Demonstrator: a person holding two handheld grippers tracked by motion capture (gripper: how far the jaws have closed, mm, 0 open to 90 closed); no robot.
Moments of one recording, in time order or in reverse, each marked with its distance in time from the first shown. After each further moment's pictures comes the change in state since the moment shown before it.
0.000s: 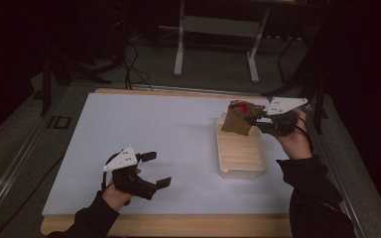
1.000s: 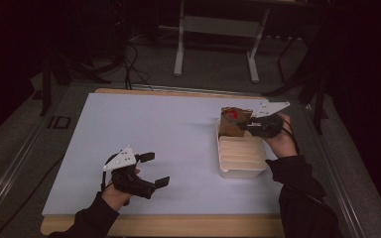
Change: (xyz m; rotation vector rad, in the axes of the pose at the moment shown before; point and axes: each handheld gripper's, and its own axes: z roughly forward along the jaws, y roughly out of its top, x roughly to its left) left arm 0.006 -0.007 0.001 0.001 0.016 -0.019; right arm -0.009 -0.036 0.052 0.031 0.068 0.082
